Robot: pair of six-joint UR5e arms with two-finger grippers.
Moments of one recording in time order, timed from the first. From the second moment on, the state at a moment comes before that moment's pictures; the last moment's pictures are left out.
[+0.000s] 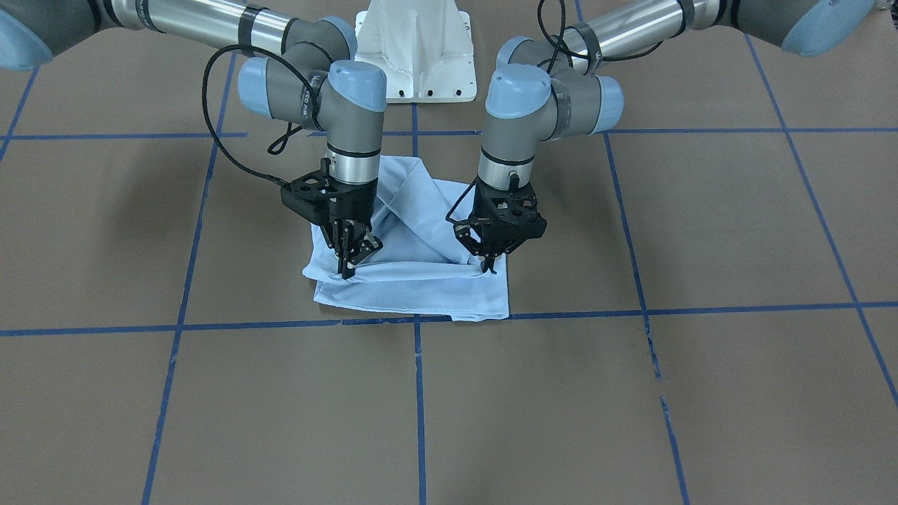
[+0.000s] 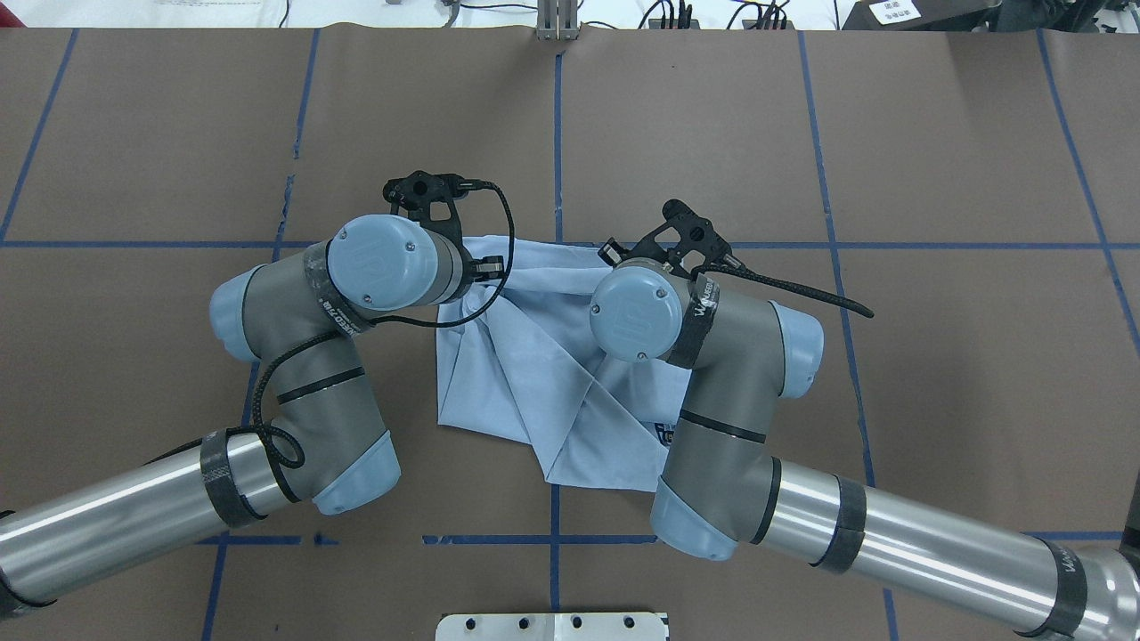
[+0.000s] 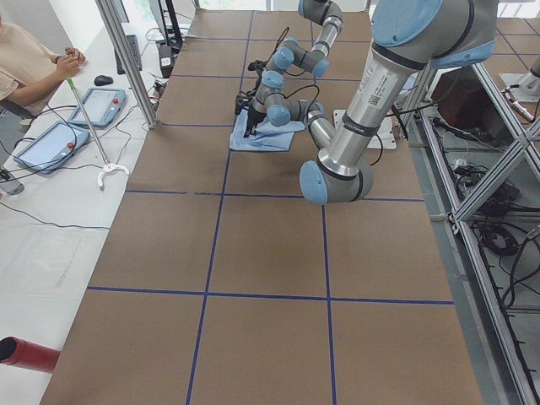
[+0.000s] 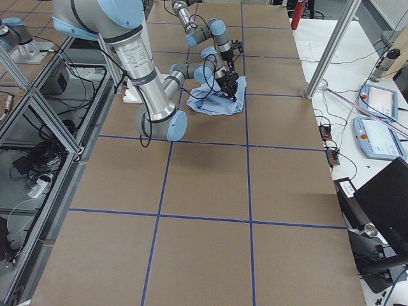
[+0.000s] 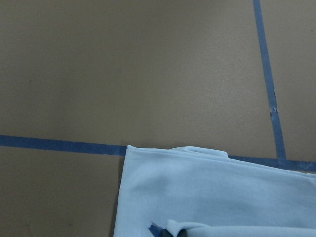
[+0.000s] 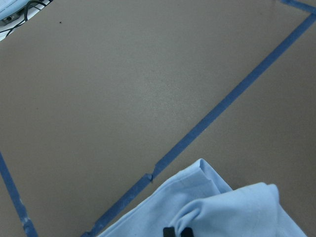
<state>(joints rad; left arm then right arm) -0.53 -2.22 -1.55 -1.89 -1.57 -1.29 0.45 -0.90 1.56 -1.50 1.30 1.99</state>
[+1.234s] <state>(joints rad) -0.58 -2.12 -1.65 -2.02 -1.73 -1.14 0.47 -0.94 1.77 -1.61 1.57 1.39</state>
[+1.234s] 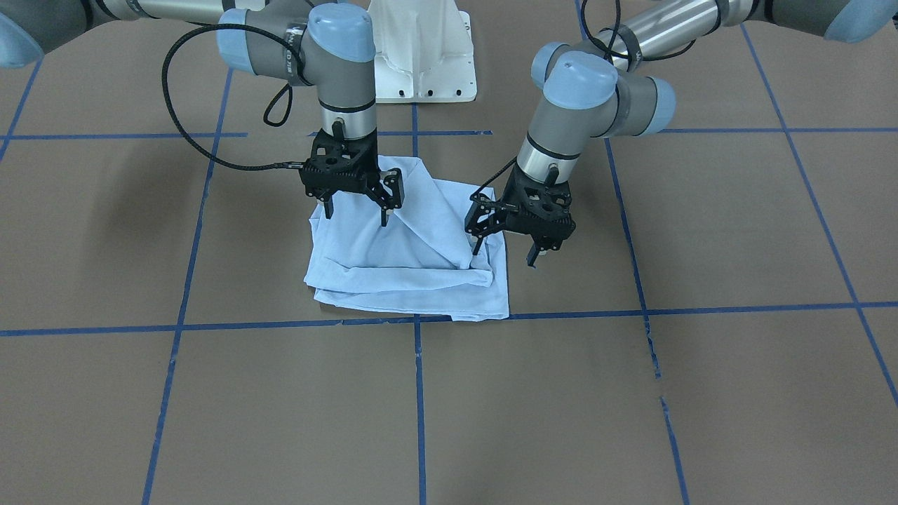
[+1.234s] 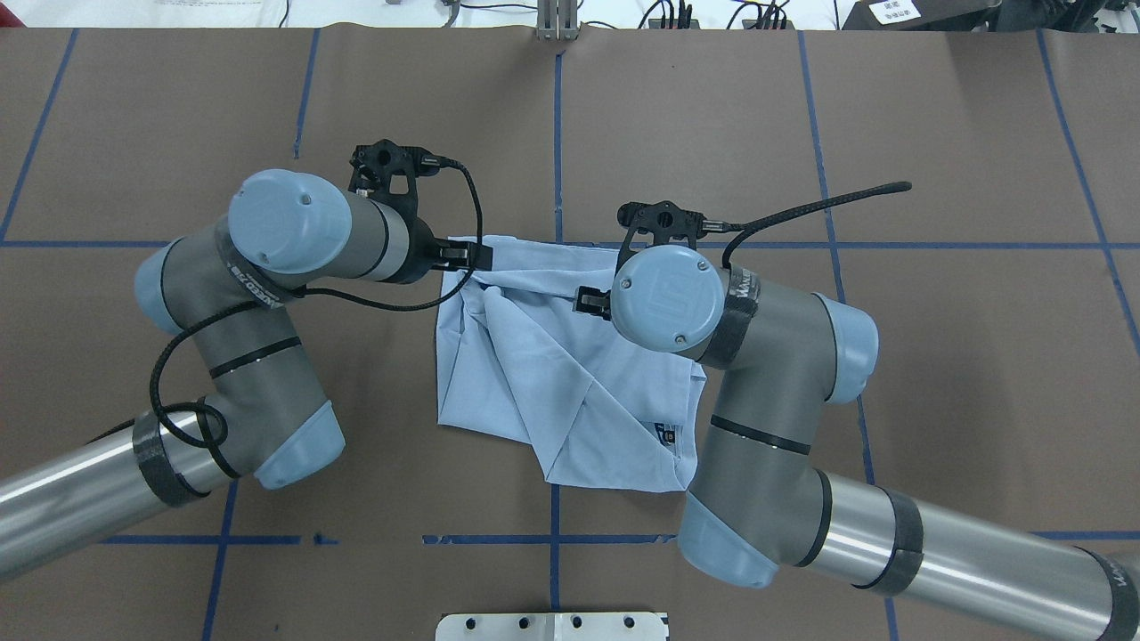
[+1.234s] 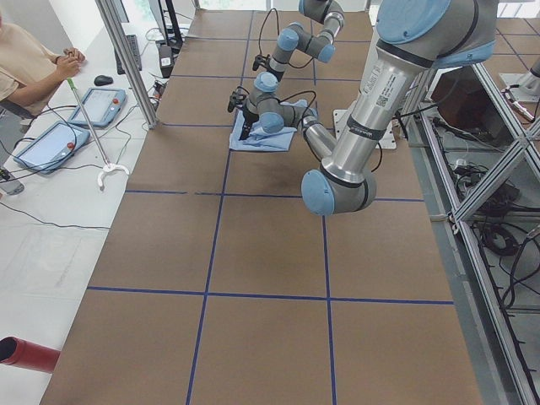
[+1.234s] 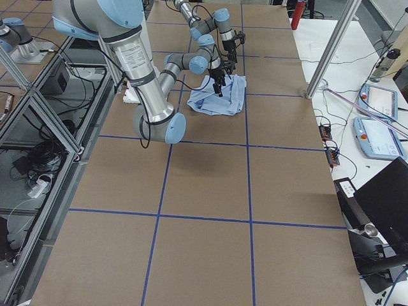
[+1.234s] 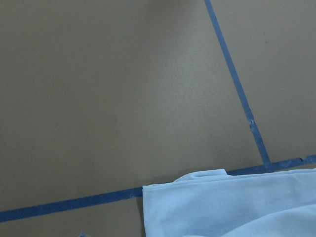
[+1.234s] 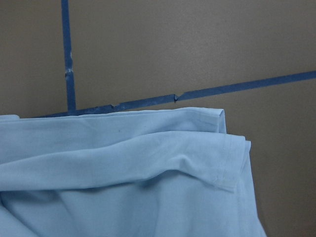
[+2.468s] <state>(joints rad) -0.24 -2.11 -1.71 -2.02 -1.61 -1.58 0.65 -1.03 1.79 -1.49 1.75 1.22</state>
